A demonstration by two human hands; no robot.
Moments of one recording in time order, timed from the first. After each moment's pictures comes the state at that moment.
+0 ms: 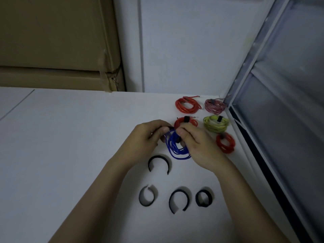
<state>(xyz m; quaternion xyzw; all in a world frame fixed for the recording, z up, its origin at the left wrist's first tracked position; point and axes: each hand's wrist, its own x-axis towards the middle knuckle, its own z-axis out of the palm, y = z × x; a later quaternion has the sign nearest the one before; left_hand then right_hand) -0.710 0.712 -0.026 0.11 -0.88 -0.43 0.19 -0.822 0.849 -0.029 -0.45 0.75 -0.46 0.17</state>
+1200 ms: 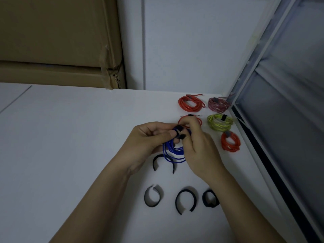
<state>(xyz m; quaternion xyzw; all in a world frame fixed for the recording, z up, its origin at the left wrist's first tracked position) -0.694 0.724 -0.019 0.18 -0.57 -0.78 0.17 -0.793 0.845 -0.036 -0.47 0.76 -0.45 0.02</state>
